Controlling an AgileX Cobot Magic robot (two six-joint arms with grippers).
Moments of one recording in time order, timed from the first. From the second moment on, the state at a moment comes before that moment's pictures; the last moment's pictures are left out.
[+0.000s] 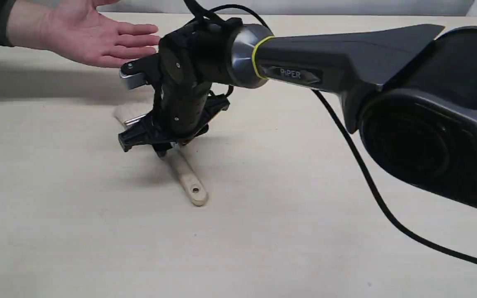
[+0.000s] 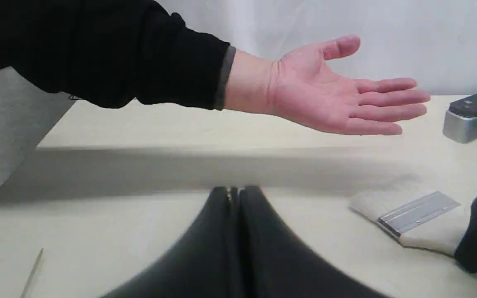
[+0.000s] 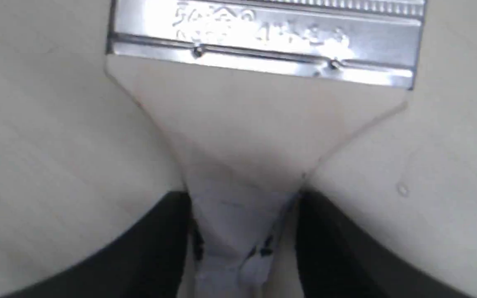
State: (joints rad) left arm 0.02 0.00 0.00 0.07 0.26 -0.07; right arm 0.75 2.39 -1.83 0.03 0.83 0.21
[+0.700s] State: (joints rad) left arm 0.02 0.00 0.00 0.07 0.26 -0.07; right arm 0.75 2.39 -1.83 -0.01 0.89 0.21
